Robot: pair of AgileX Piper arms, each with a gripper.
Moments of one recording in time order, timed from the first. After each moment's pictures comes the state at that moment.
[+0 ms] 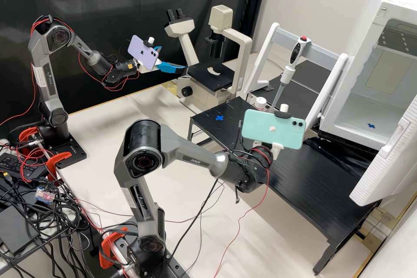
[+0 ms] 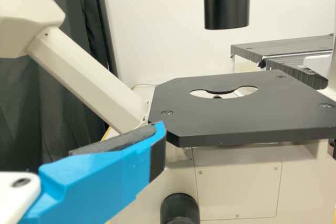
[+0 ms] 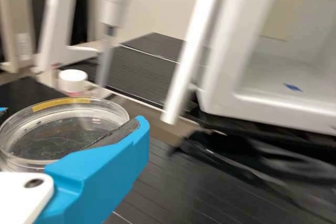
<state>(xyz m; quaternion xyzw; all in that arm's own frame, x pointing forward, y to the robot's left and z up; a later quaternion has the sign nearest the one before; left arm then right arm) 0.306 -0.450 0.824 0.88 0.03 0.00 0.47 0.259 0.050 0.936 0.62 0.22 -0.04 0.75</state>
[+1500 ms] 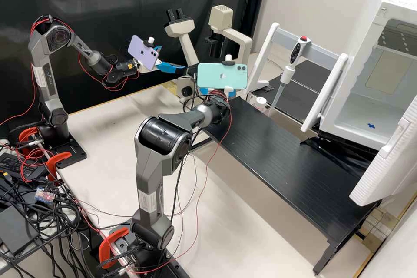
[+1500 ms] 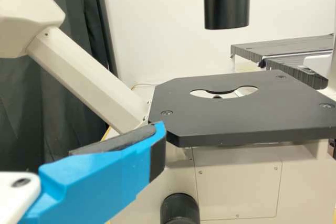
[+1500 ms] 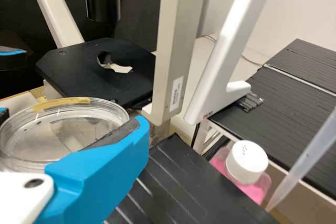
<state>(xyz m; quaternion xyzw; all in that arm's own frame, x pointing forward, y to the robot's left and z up) 0.306 -0.450 0.824 0.88 0.03 0.00 0.47 0.329 0.211 0.791 0.58 0.34 -0.11 0.73</state>
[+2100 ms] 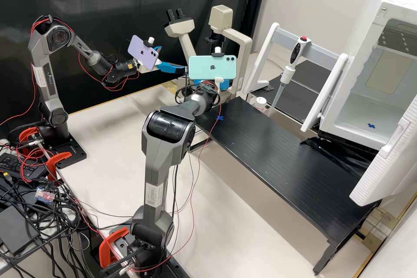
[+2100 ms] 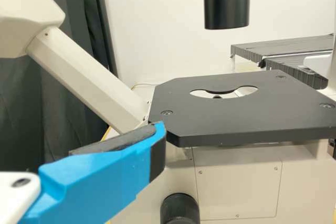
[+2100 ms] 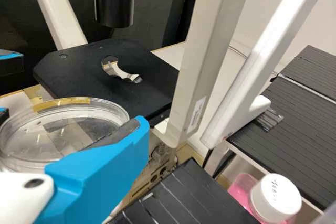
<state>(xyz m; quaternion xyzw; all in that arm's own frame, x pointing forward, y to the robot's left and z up) 0.306 -0.450 0.824 0.88 0.03 0.00 0.47 0.344 0.244 0.754 0.57 0.33 -0.11 0.75</state>
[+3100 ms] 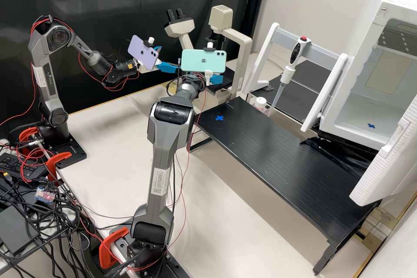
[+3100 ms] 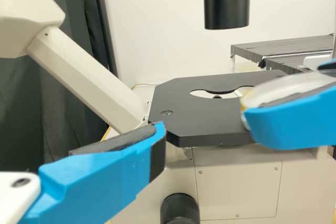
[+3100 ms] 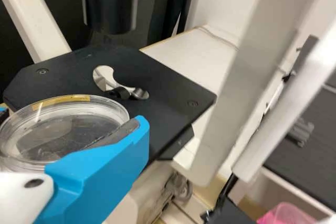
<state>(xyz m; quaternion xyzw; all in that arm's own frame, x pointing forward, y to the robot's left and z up) 0.306 -0.450 0.824 0.88 0.03 0.00 0.47 0.369 0.288 0.678 0.57 0.28 -0.12 0.76</state>
